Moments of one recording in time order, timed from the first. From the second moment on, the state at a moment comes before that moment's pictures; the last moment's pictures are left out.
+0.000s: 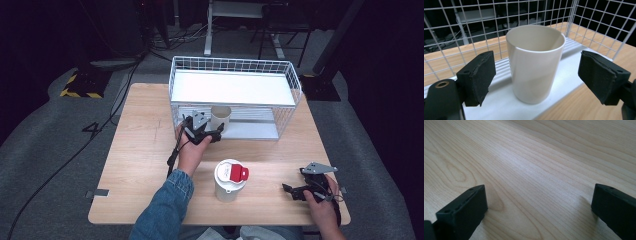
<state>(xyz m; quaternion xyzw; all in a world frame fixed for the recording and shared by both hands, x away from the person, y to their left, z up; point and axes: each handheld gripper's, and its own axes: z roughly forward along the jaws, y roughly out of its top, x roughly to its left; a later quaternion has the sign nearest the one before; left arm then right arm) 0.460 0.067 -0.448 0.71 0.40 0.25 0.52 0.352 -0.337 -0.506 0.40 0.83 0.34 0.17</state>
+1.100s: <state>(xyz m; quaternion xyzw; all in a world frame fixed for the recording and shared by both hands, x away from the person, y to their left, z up) 0.382 0.139 -0.430 0.77 0.39 0.21 0.46 0.354 -0.338 -0.506 0.43 0.81 0.34 0.18</state>
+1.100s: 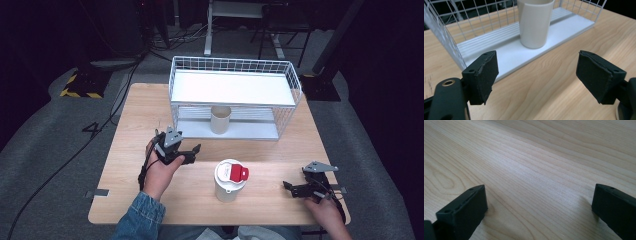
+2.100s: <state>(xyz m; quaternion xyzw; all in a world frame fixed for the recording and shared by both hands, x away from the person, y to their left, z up) 0.343 0.182 -0.479 0.82 0.43 0.15 0.35 0.351 -0.333 -0.503 0.43 0.82 0.33 0.19</state>
